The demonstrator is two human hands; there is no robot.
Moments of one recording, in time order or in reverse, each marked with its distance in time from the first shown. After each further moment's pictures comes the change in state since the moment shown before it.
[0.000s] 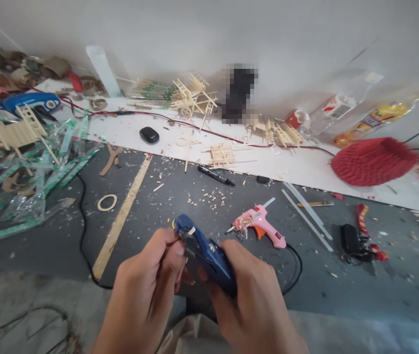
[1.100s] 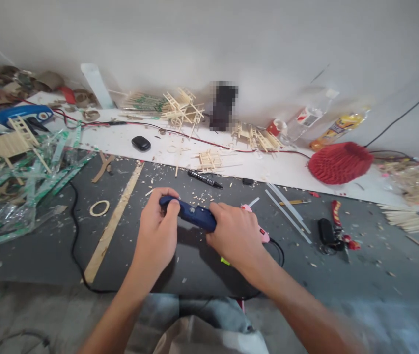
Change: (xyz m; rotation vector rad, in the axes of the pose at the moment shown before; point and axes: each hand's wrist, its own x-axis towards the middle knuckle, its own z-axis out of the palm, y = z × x) left_hand 0.066 -0.013 0.031 -0.270 0.233 -0.225; right_hand 0.070 -0.006 -0.028 -0.692 0.048 0.041
